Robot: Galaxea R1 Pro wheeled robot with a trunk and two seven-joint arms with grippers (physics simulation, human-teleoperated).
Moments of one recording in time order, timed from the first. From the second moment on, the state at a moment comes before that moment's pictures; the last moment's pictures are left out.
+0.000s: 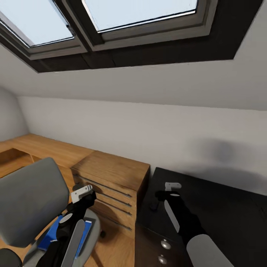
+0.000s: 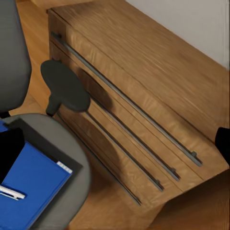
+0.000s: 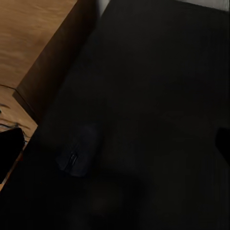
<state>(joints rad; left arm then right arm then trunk) -0.21 -0.12 -0.03 -1.53 0.32 0.47 0.48 -0.60 0.12 0.09 -0.85 -0.08 0.49 -0.26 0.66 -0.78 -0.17</state>
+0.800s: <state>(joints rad) -0.21 -0.12 -0.03 -1.53 0.32 0.47 0.48 -0.60 0.12 0.09 -0.84 -0.08 0.49 -0.25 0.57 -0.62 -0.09</state>
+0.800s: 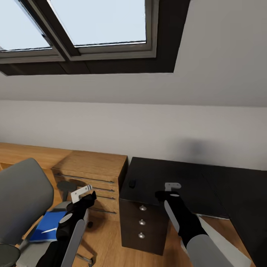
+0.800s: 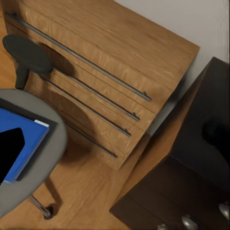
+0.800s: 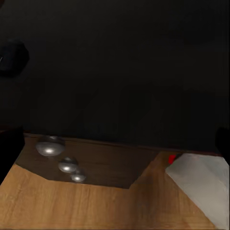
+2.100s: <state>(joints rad) -0.21 -0.11 -0.03 -1.44 0.32 0.47 0.48 -0.55 0.12 0.09 -0.84 -0.07 0.31 -0.26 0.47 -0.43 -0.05</state>
